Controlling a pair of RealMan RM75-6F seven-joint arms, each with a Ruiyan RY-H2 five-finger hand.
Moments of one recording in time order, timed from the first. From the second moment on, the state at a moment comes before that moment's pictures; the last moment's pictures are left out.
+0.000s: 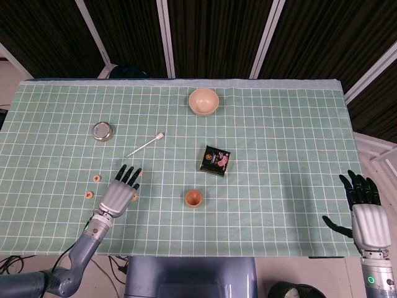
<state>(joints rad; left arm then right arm) -0.58 -1.60 -0.01 -1.50 1.19 1.11 0.82 0.06 -1.22 0.10 -1.60 -1.52 1.58 -0.09</state>
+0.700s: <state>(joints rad) -0.59 -1.59 0.00 -1.52 1.19 1.10 0.84 0.06 -1.22 0.11 -1.60 -1.52 1.58 -0.09</state>
